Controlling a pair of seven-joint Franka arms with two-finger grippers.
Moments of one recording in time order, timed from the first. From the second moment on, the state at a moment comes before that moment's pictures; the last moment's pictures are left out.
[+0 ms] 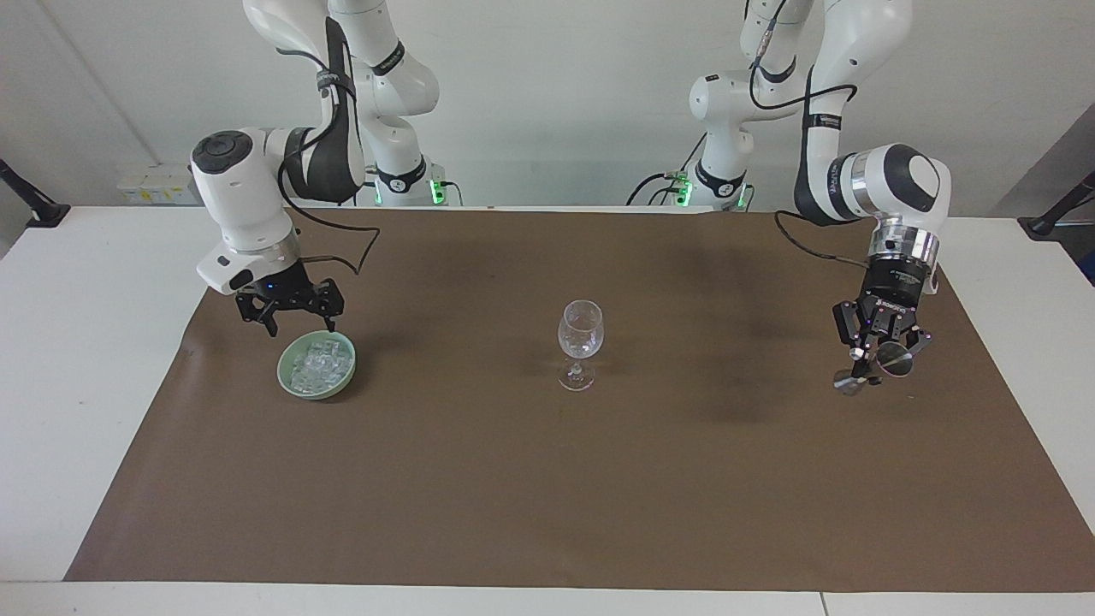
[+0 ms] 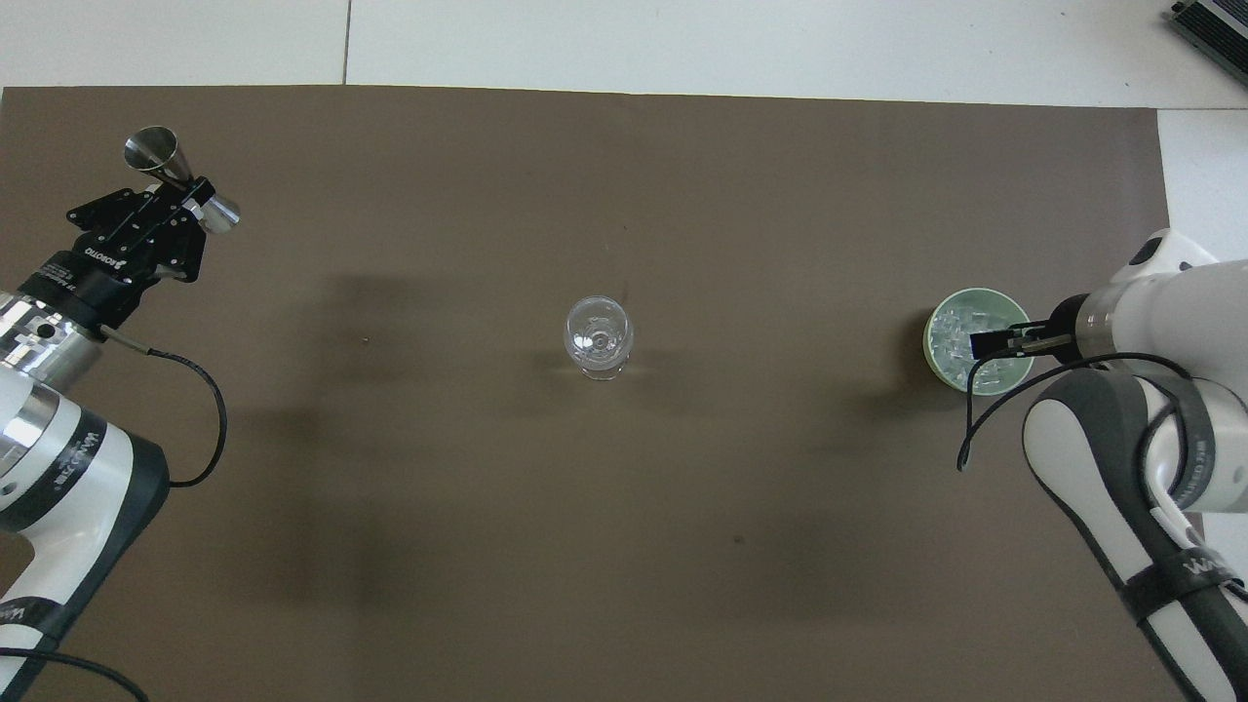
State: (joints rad) left arm 0.08 0.06 -0.02 -2.14 -1.98 2.54 -1.01; right arm 0.00 0.04 -0.08 -2.15 -0.04 2.33 -0.19
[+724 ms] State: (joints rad) left arm 0.18 0.17 -0.02 -2.18 -1.93 2.39 -0.89; right arm -0.01 0.14 -0.08 -2.18 -0.04 2.45 -0.21
